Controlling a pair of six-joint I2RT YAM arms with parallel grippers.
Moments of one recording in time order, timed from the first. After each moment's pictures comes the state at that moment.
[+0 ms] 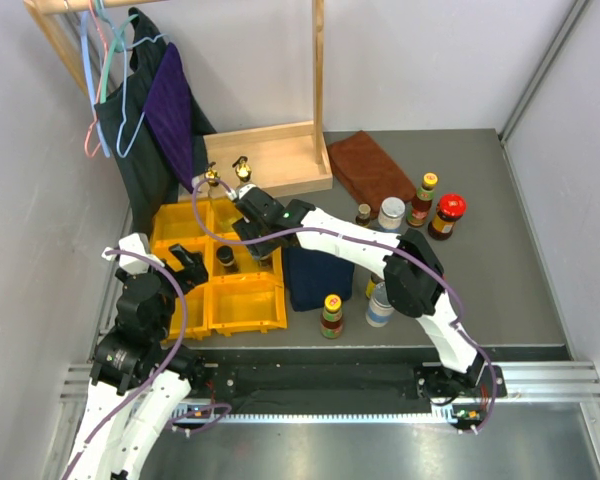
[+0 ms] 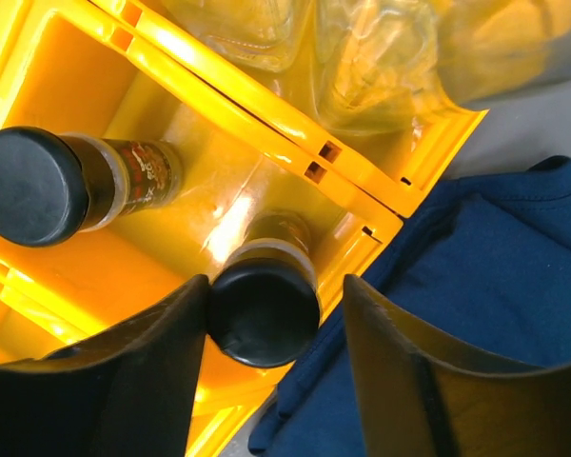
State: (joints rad) left arm -0.32 0.31 0.70 -0.67 -0.43 -0.48; right arm 1.02 2.20 1.98 -0.68 0.16 0.26
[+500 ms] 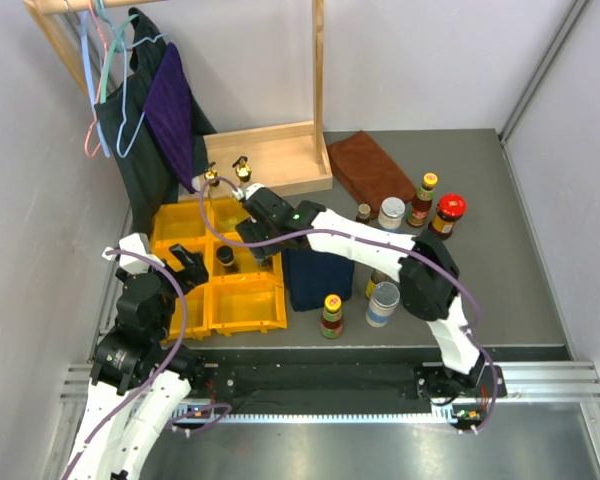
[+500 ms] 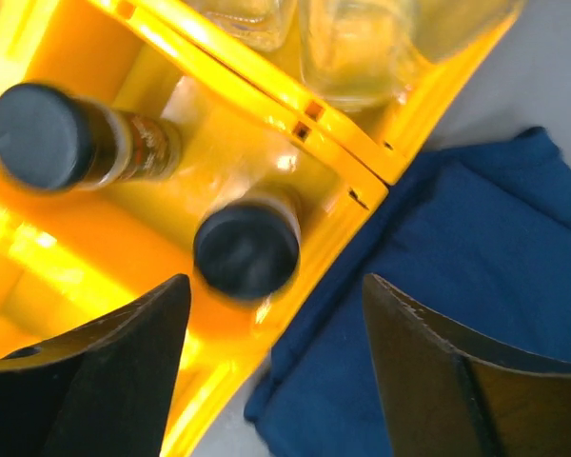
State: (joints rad) left arm -0.32 0.31 0.70 -0.67 -0.42 -0.48; right arm 1.02 2.13 1.90 -0.66 0.16 0.26
